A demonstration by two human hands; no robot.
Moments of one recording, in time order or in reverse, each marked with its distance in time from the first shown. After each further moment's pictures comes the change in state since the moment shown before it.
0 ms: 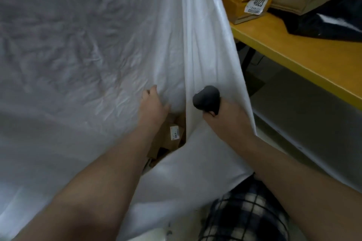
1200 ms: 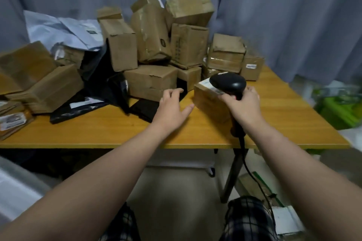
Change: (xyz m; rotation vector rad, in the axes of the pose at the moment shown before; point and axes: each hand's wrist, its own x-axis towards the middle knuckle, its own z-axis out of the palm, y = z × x) left_hand -0.282 0.472 0.092 -0.124 -0.423 1.067; right_hand -0.266 0.215 -0.399 0.245 0.959 0.513
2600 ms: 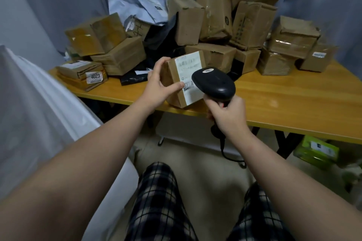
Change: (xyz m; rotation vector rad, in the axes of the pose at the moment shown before) left_hand -0.079 -0.137 -0.109 -0.406 0.258 -0.045; right_hand -0.121 -0.050 0.137 0.443 -0.226 -0.289
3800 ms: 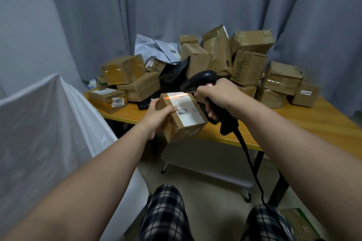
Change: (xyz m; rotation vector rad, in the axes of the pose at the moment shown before) left_hand -0.053 0.046 -0.044 -0.344 0.076 -0.479; right_hand 0.025 -0.157 -0.001 -0.276 -0.369 0.271
